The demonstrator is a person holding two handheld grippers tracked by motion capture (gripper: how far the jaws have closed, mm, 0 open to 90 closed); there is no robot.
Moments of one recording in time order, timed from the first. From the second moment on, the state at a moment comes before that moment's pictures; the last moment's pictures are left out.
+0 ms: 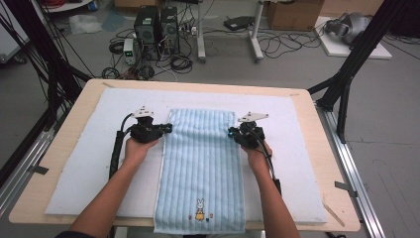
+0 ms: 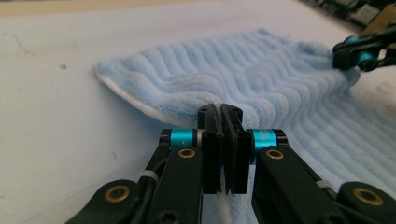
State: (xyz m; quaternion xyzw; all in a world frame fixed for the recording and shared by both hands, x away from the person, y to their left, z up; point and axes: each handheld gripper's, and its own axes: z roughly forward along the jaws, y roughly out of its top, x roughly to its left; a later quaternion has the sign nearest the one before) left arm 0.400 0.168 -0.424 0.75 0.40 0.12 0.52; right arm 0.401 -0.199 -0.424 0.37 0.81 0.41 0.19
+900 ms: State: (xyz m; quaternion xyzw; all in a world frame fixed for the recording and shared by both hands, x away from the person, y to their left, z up) left arm 0.328 0.173 -0.442 0.79 0.35 0.08 0.50; right arm 0.325 -0.210 -0.434 0.33 0.84 0.41 0.16
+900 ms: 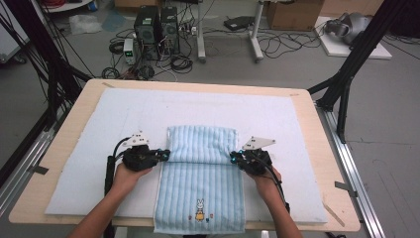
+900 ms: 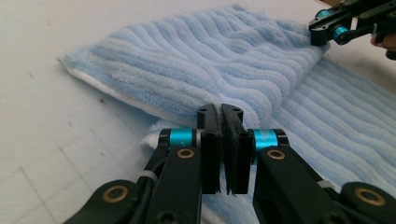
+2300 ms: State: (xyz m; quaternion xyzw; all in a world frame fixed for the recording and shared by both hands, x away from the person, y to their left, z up) left arm 0.398 0.148 -0.444 0.78 0.42 0.13 0.45; right arm 0.349 -0.230 -0.427 0.42 0.77 0.43 0.20
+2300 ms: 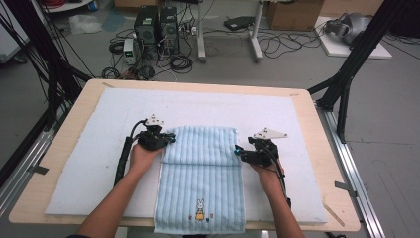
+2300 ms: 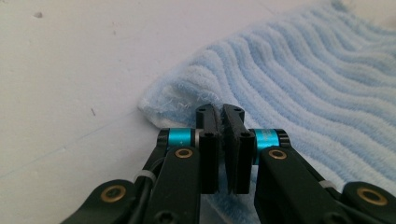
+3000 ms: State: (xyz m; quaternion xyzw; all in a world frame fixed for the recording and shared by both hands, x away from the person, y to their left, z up) left arm 0.400 0.153 -0.444 0.76 0.44 0.11 0.47; right arm 0.418 -0.203 -0.444 0.45 0.81 0.34 0.17
